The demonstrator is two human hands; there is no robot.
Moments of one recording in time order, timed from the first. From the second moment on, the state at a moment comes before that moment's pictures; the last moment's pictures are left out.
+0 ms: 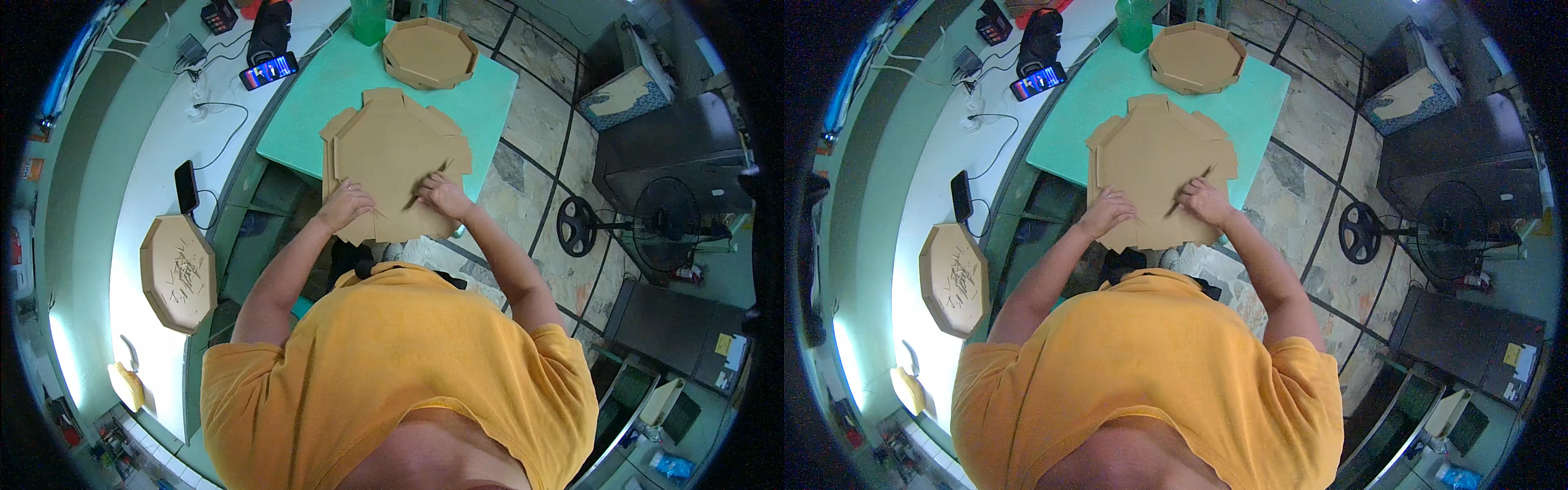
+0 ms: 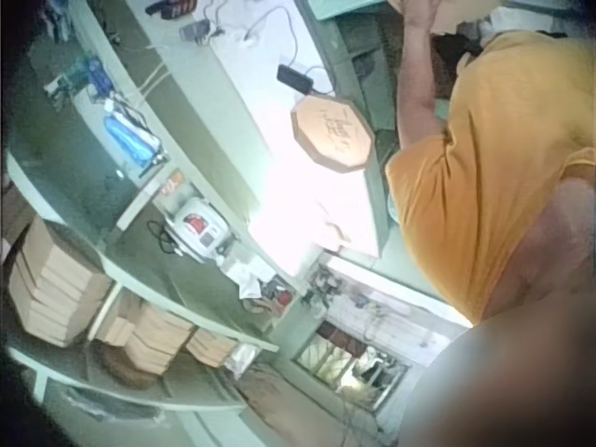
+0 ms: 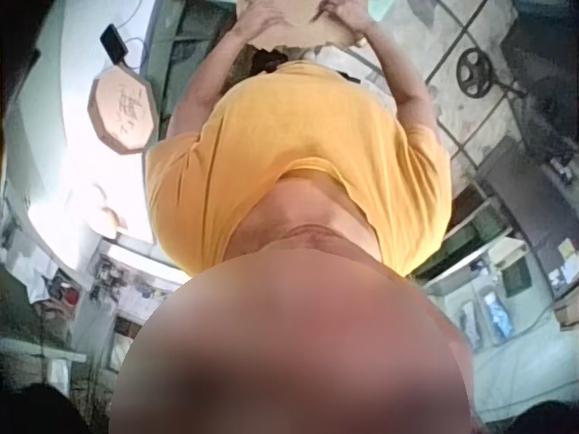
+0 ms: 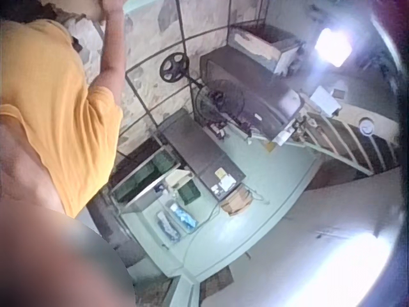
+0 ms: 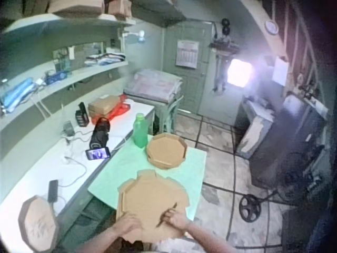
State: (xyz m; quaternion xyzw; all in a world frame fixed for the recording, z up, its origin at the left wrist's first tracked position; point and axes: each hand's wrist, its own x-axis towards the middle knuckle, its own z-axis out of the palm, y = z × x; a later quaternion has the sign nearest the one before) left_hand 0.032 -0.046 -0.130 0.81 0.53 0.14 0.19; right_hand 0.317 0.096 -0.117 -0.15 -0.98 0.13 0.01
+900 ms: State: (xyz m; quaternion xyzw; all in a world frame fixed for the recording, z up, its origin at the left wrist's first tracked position) left_hand 0.053 -0.060 -0.131 0.77 0.59 0.22 0.14; right_hand 0.315 0.066 -0.112 -0.23 -0.96 0.10 0.08
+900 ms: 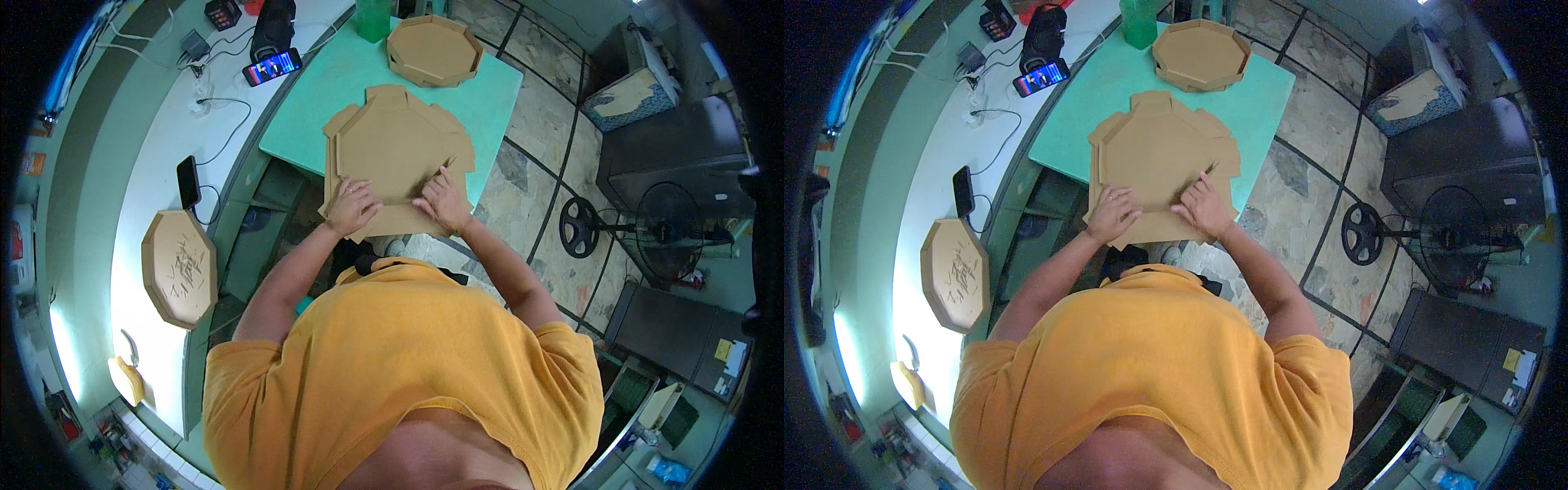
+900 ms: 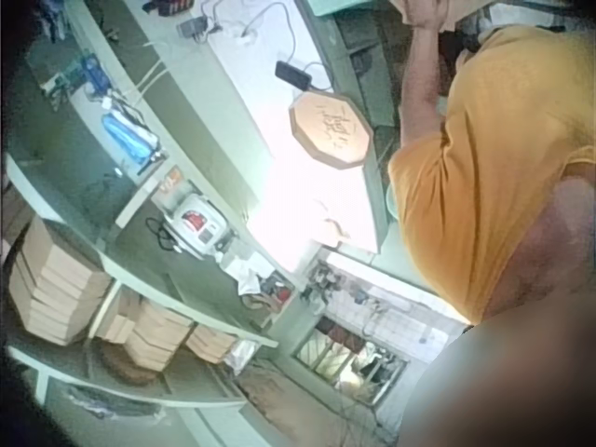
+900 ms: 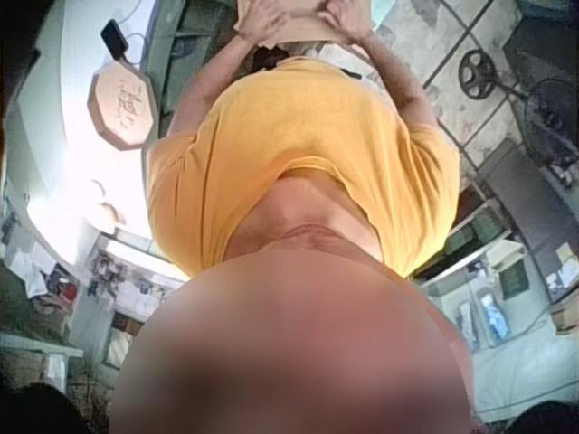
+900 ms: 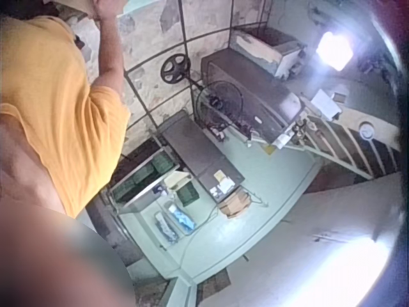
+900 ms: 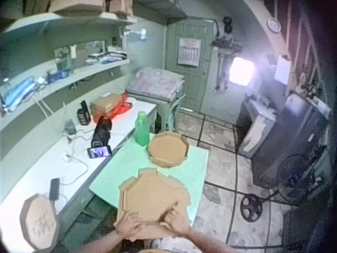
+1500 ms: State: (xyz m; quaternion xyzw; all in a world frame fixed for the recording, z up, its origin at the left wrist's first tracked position) left_hand 0.077 -0.051 -0.140 0.75 0.64 0.16 0.03; right_hand 0.293 0.059 -0.124 -0.15 -0.97 0.09 0.15
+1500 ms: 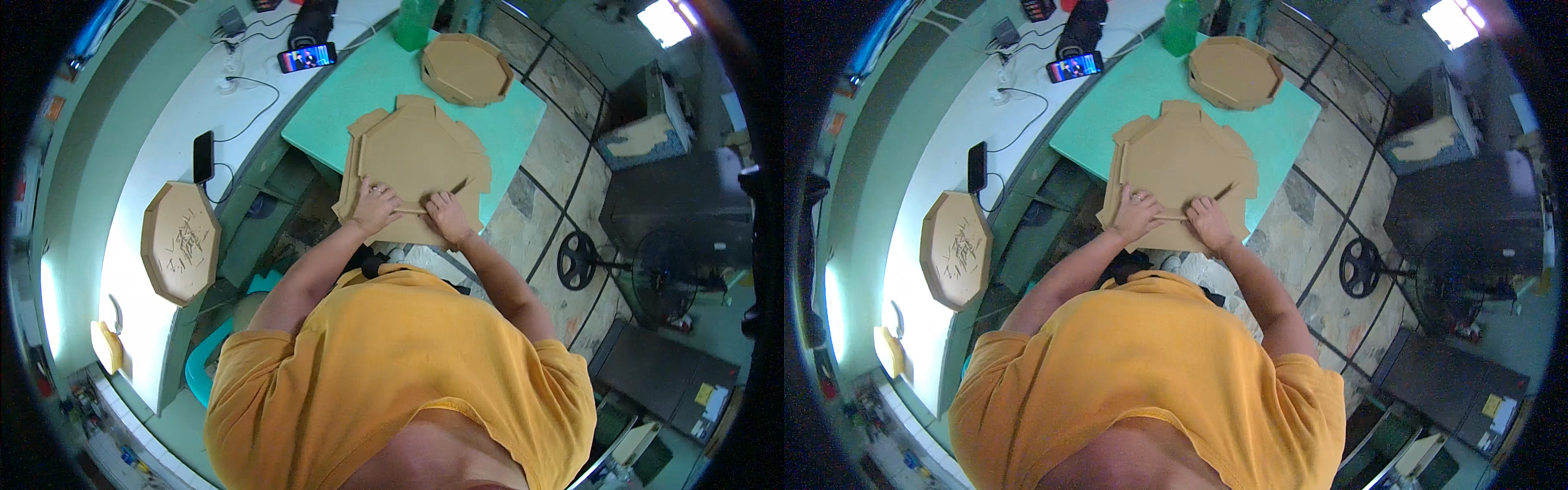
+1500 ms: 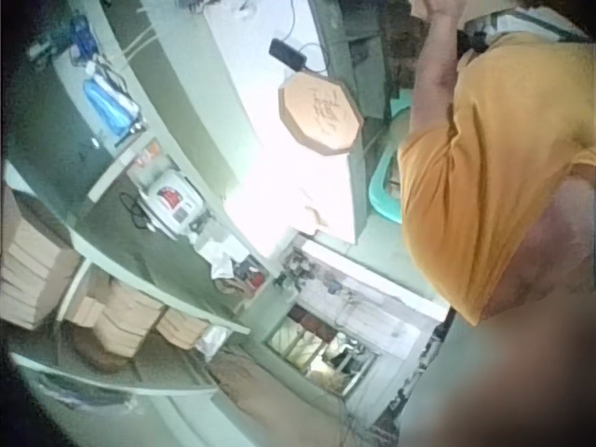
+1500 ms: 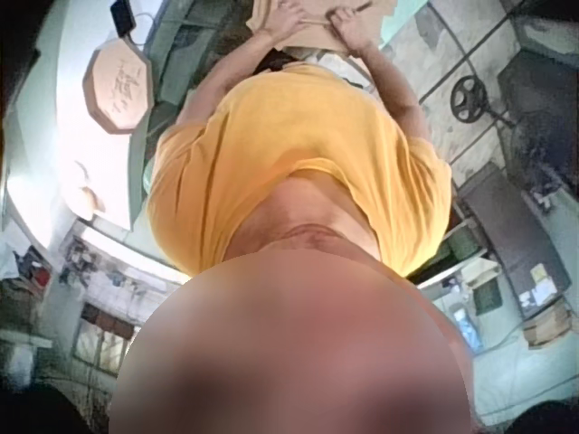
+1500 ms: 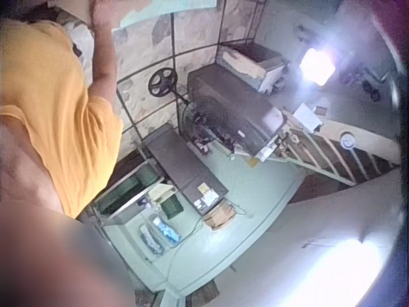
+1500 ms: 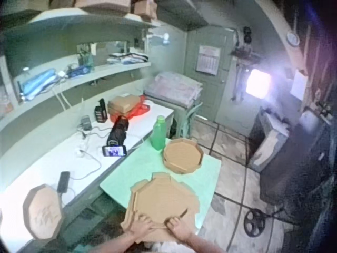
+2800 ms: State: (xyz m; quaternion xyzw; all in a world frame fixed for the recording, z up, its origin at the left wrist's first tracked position) left_hand 0.013 -0.022 -0.067 0.37 0.66 0.51 0.42; right_hand 0.301 0.044 0.019 -0.45 -0.51 0.54 0.49
